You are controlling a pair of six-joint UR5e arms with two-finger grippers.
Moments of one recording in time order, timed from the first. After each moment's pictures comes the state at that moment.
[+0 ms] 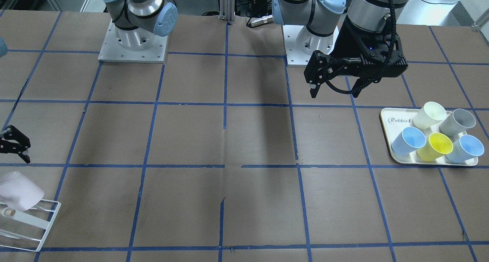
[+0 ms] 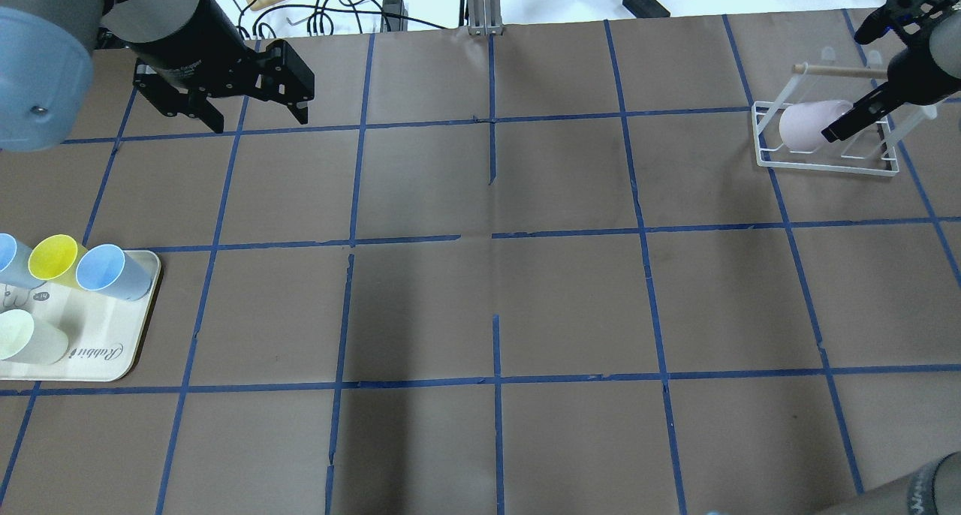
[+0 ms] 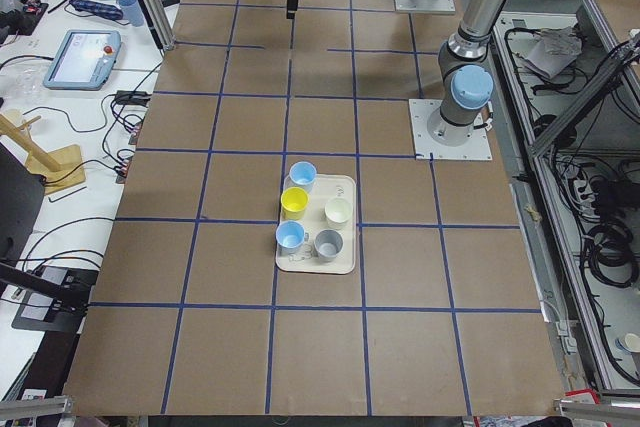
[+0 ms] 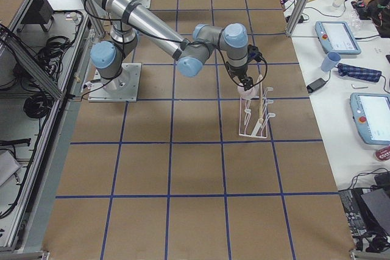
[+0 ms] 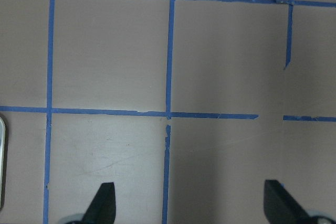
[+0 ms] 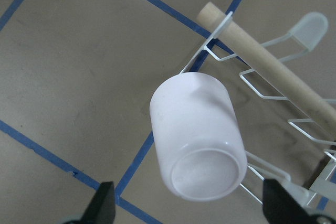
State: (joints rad) left arm -1.58 -1.58 -1.54 -1.45 1.55 -0.06; right arm 1.07 -1.28 1.70 -2.19 -1.40 -1.07
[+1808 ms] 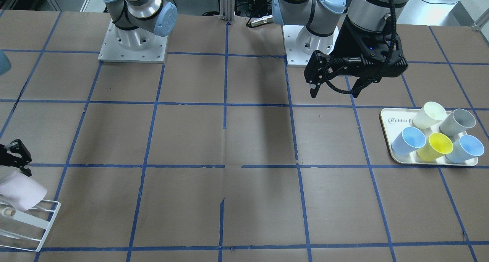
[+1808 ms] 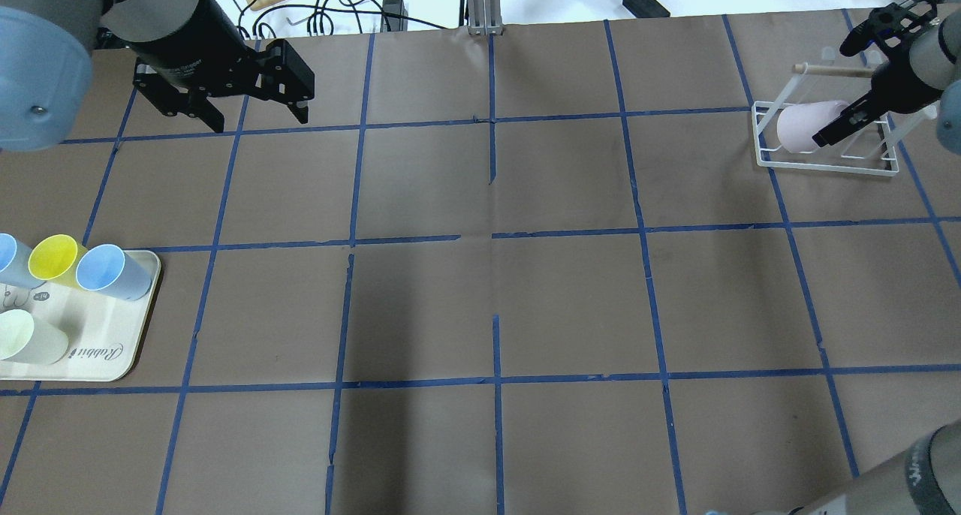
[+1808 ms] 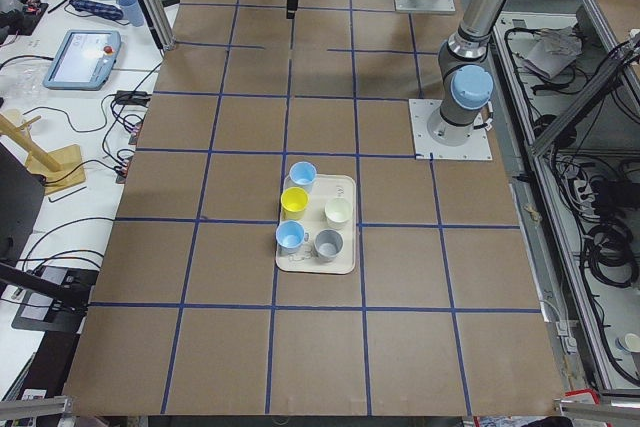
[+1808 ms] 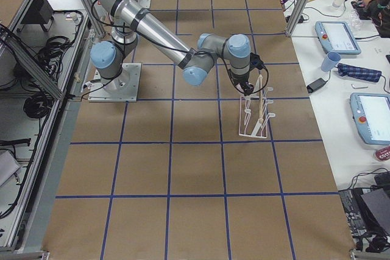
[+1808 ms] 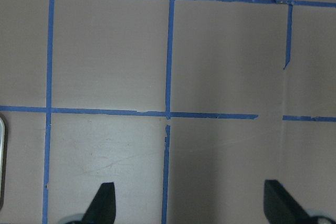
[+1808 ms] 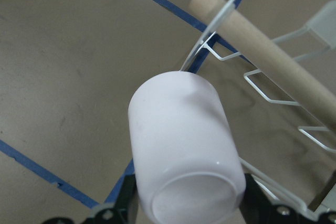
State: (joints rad) left arm -1.58 -1.58 -1.54 -1.45 1.55 -0.06; right arm 1.08 -1.21 1.69 -2.22 -1.40 -1.07
